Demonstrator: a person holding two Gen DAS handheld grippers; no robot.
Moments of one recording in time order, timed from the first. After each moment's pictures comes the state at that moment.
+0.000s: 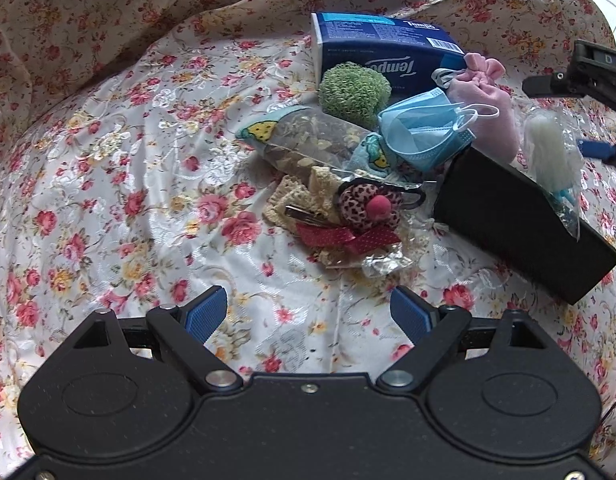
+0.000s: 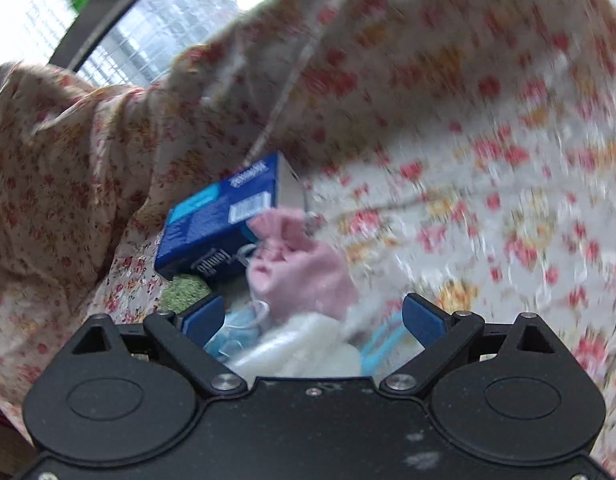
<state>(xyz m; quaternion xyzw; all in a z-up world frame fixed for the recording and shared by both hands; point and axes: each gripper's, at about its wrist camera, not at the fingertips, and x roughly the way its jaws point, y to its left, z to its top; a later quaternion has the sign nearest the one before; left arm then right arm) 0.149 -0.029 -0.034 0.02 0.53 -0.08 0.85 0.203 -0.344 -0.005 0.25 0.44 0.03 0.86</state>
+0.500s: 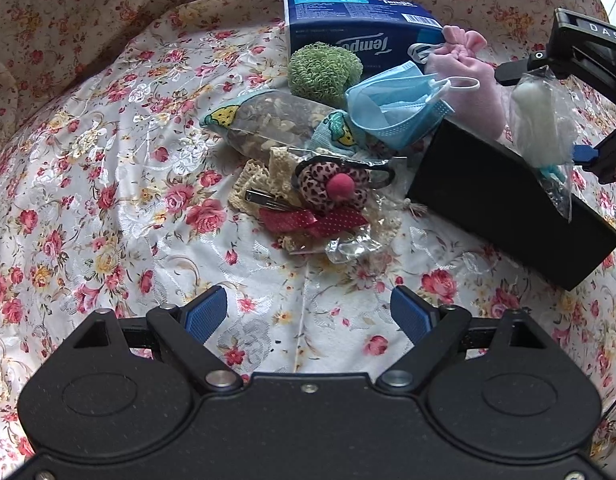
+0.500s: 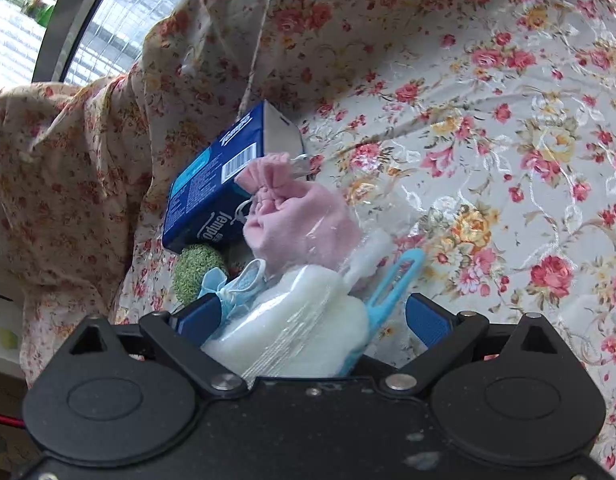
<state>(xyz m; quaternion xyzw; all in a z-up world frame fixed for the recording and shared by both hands) 0.143 -0.052 -0.043 0.04 0.53 -0.08 0.84 0.204 -0.353 -0.030 0.33 0.50 0.05 0.80</state>
